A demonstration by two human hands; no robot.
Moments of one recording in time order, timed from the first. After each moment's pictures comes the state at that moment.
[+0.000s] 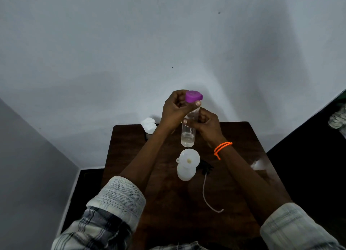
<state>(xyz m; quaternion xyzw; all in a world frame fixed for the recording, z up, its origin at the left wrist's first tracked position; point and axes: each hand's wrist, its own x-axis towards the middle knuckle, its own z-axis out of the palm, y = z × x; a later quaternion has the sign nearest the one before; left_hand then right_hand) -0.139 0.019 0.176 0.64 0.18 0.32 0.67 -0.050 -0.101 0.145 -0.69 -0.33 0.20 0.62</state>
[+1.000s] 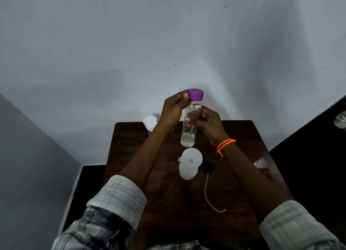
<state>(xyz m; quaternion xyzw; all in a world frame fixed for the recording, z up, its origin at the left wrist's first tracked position) -0.141 0.032 0.169 0.64 0.17 0.32 0.67 -0.046 -0.094 0.145 -0.65 -0.32 0.26 0.64</state>
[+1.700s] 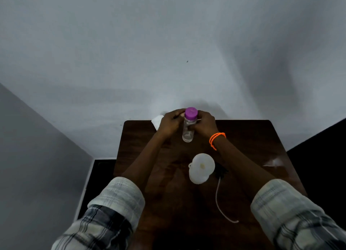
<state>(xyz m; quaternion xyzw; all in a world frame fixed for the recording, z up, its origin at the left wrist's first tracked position) -0.138 0.099 0.072 0.72 0.29 0.20 0.59 -0.015 -0.014 0.087 -0.82 -0.34 0.21 0.40</state>
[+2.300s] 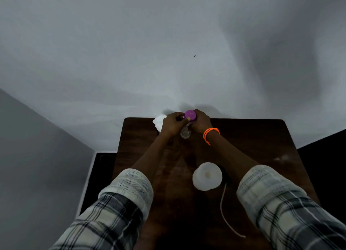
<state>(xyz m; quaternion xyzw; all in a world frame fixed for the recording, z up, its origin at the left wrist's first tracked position) -0.103 0.139 0.020 0.74 0.41 0.14 0.52 0.022 0.057 0.021 -0.86 -0.34 0.25 0.30</state>
